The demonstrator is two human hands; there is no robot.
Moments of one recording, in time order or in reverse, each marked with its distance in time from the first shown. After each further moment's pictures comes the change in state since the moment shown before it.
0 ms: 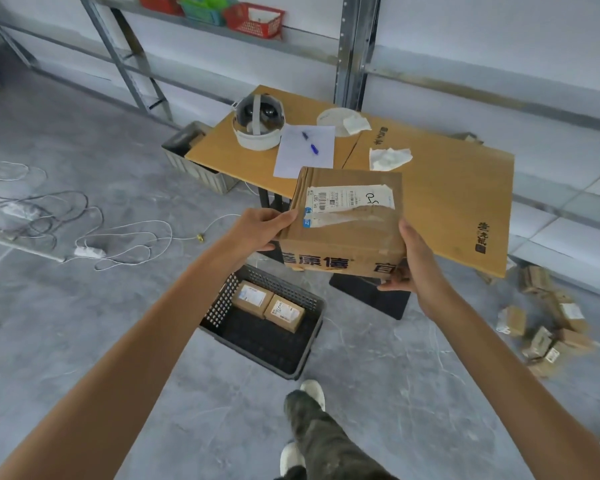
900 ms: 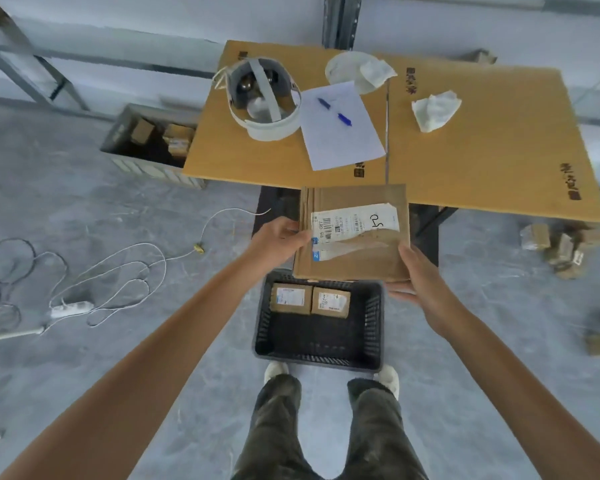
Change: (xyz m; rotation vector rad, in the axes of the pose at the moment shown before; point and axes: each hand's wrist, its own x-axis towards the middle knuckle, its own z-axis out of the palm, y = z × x) left_hand 0.227 -0.080 -0.218 0.291 -0.318 0.025; right_hand 0.107 -0.010 0.290 0.025 0.213 0.210
